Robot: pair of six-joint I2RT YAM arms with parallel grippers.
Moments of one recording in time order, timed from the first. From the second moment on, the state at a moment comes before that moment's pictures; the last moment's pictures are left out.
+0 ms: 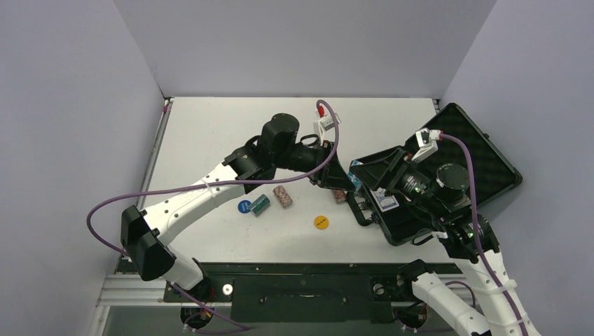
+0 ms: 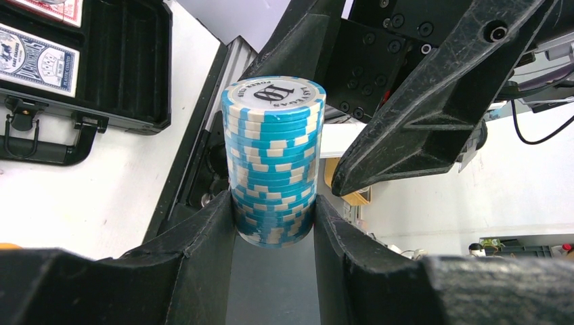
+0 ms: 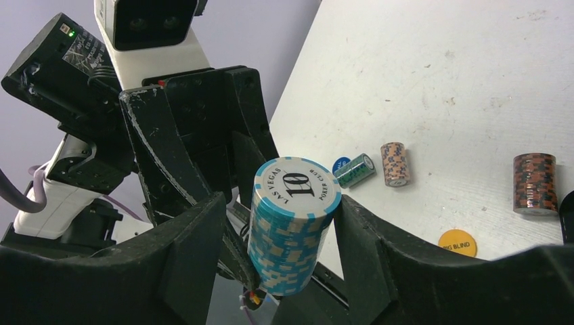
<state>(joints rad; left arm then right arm) -0.89 1.50 1.46 -0.23 0.72 -0.75 0.41 0.68 1.02 -0.46 -0.36 0.80</state>
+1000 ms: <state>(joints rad) -0.83 1.45 1.42 -0.23 0.68 -0.71 0.41 0.70 1.05 -0.56 -0.32 0.77</state>
